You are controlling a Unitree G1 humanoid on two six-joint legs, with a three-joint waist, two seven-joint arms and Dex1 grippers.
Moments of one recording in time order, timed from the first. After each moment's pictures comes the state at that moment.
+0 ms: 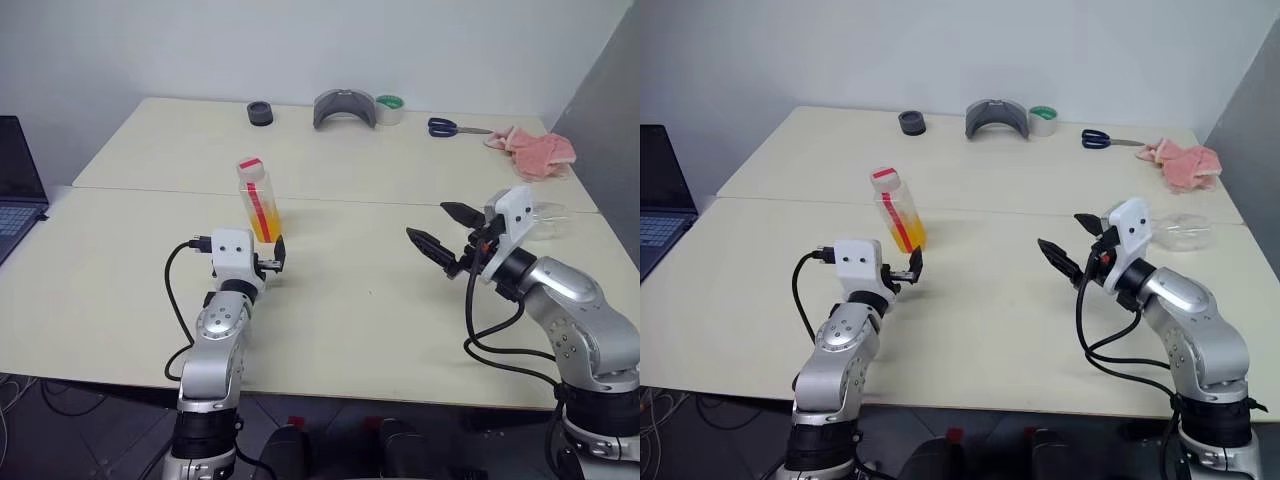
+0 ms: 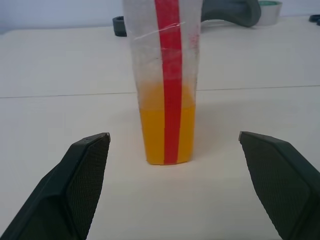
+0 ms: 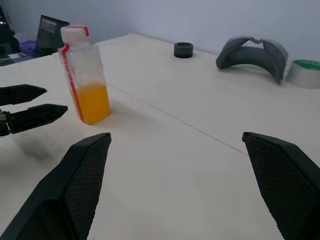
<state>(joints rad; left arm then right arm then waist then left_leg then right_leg) -0.23 0.12 0.08 -0.23 -0.03 0.45 -0.04 -0.36 -0.47 -0.14 -0.42 0.47 0.67 0.57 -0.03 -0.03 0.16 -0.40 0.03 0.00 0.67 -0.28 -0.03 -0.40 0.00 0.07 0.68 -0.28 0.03</state>
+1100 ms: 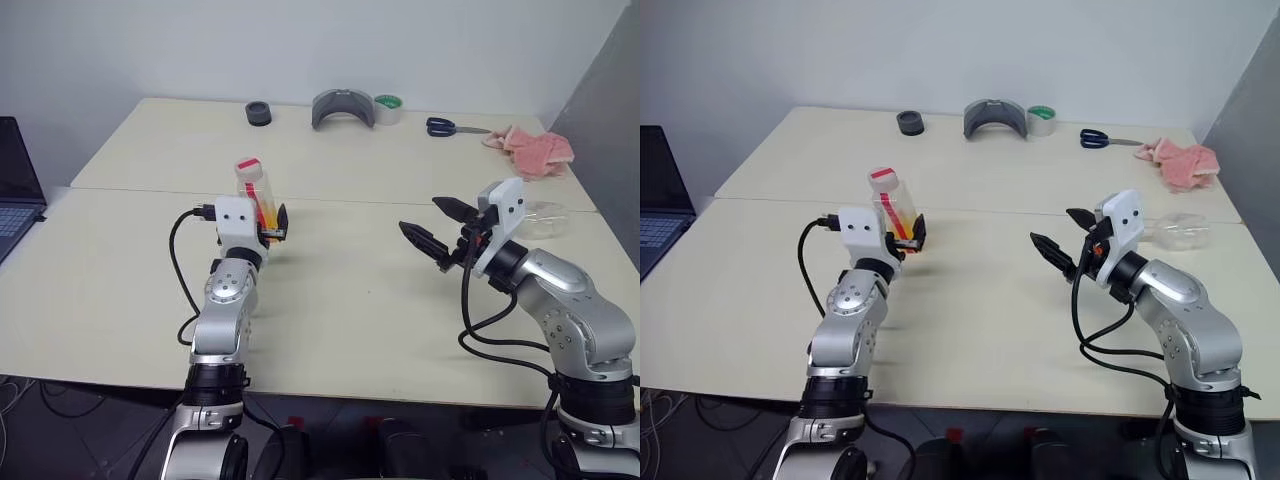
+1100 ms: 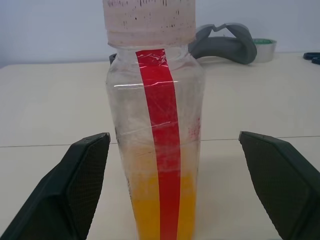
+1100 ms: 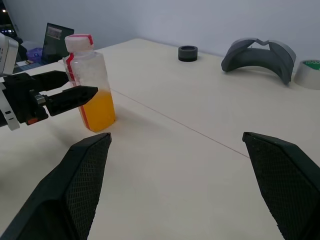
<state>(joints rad) -0.45 0.14 0.10 0.04 -0.04 0.28 -0.04 -0.38 -0.46 -0.12 -0.40 0.49 0.68 0.54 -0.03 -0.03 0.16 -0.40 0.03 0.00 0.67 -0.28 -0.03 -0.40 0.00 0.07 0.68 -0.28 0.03</state>
